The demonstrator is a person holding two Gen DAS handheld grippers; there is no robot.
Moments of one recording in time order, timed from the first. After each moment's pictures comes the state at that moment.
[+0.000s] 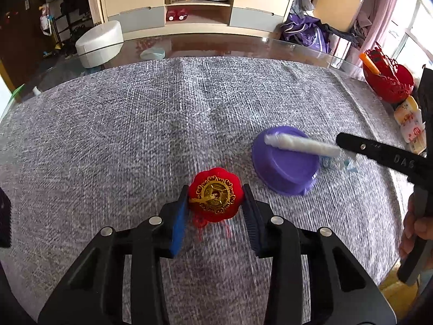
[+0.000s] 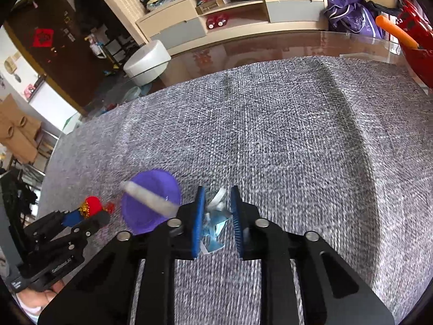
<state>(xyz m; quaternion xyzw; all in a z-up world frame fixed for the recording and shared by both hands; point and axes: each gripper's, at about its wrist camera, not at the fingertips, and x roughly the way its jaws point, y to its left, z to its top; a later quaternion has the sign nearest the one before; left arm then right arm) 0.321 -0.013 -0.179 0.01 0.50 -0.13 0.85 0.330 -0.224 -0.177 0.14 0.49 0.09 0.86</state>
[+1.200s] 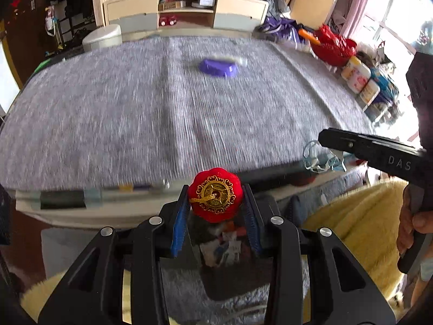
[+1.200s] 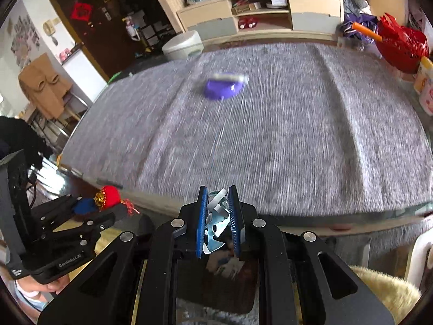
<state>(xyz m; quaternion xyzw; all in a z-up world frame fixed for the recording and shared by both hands) 0.082 -0.009 -0.151 0.01 0.49 -0.15 0.86 0.118 -0.189 -0.143 0.09 0.49 0.15 0.86</state>
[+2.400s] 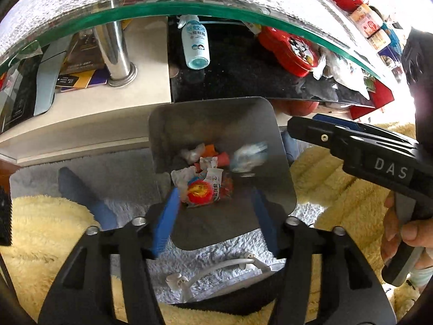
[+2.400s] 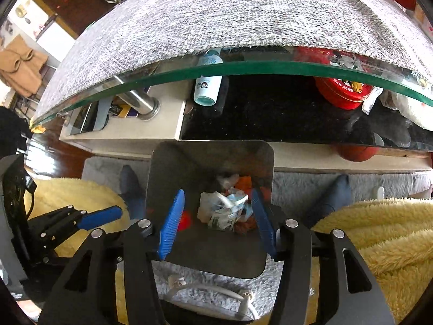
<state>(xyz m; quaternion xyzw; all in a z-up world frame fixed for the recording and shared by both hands) 0.038 -0.023 -0.267 -0.03 0.62 -0.17 0.77 0.077 -0.172 -0.253 0.09 0.59 0.11 0.80</state>
